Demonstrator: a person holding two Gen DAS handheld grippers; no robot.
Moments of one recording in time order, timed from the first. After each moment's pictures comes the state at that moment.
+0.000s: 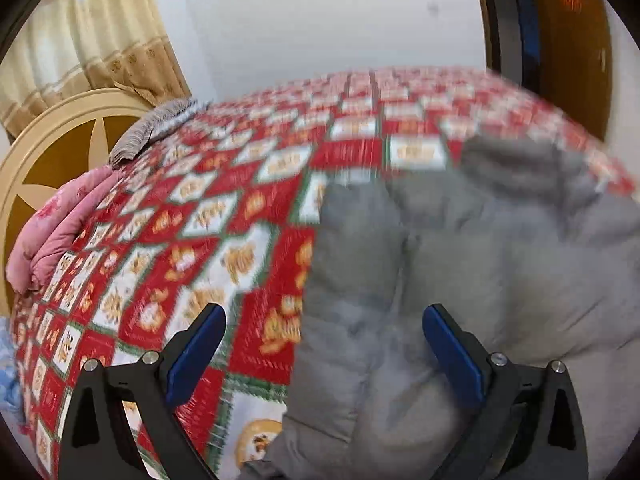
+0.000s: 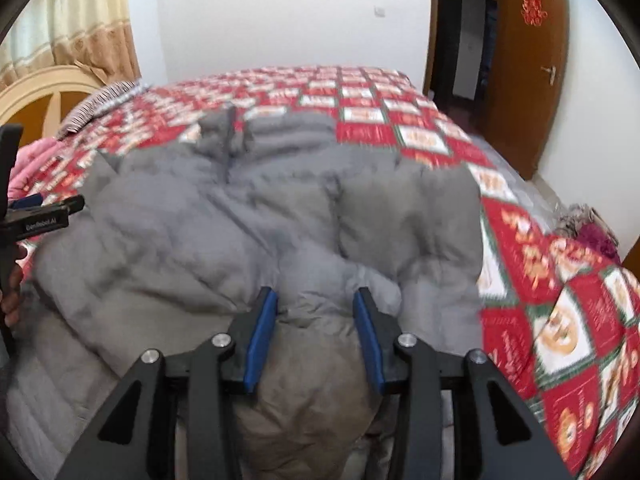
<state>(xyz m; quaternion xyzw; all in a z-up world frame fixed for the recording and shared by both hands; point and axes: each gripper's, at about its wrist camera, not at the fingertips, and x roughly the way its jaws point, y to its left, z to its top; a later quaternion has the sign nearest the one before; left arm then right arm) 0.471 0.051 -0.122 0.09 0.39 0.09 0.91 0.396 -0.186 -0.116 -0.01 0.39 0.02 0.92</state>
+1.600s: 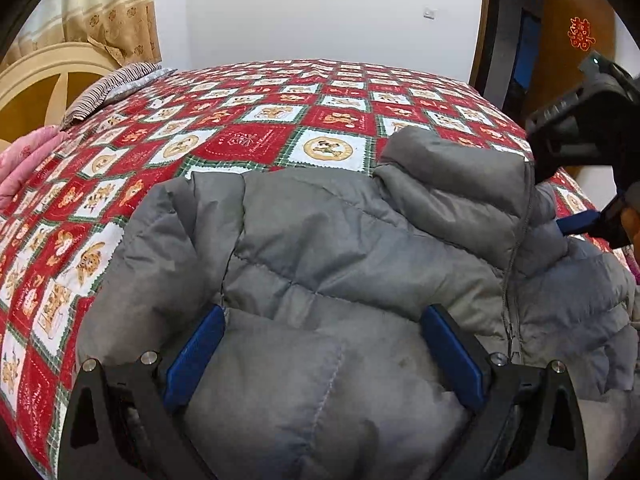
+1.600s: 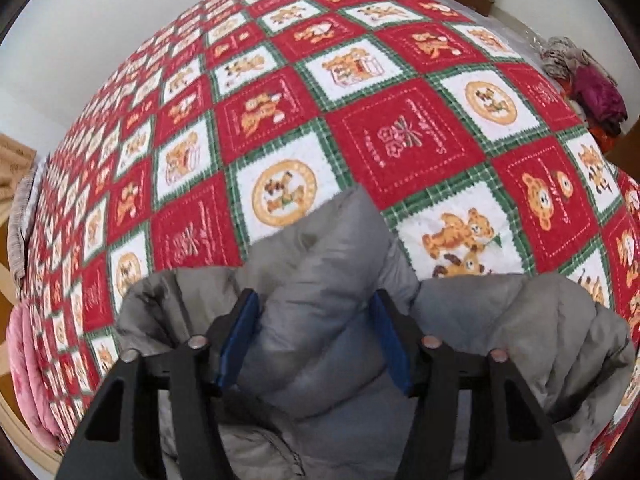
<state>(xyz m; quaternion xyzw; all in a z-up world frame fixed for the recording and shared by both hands) 0.539 -0.020 -0.140 -0.04 0.40 0.02 0.92 0.662 -0.181 -0.103 0.22 0.57 -0.08 0.79</state>
